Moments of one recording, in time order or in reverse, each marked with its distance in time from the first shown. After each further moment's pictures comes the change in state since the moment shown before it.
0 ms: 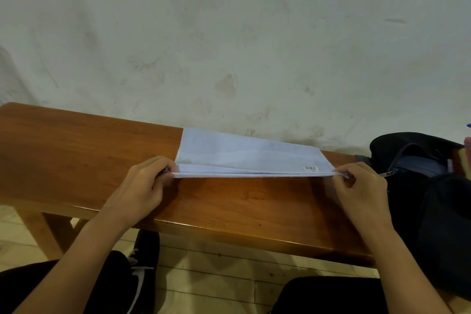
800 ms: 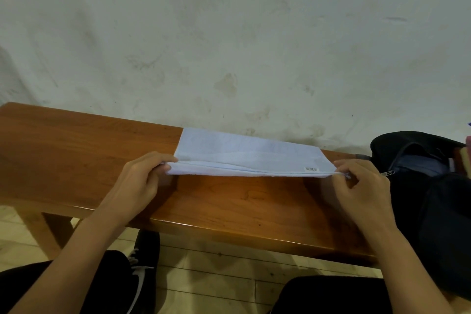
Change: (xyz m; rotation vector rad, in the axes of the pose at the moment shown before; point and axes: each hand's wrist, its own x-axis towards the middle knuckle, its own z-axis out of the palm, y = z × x) left_hand 0.006 -0.001 -0.005 -0.002 0.108 0.053; right_hand -0.001 -0.003 -0.005 0.026 0.007 -0.092
